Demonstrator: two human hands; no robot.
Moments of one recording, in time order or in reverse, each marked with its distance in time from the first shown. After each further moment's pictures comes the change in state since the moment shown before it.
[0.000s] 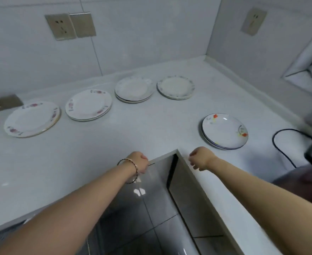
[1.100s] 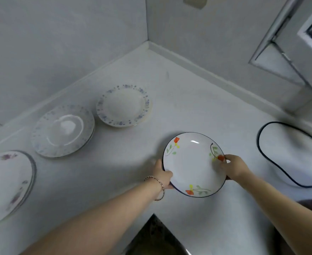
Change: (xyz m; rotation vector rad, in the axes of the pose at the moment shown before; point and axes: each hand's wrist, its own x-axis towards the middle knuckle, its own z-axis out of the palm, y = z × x) left_hand 0.208 0.189 0.120 -0.337 -0.437 -0.152; right_hand 0.154 0.121 -0.131 0.591 0.310 0.490
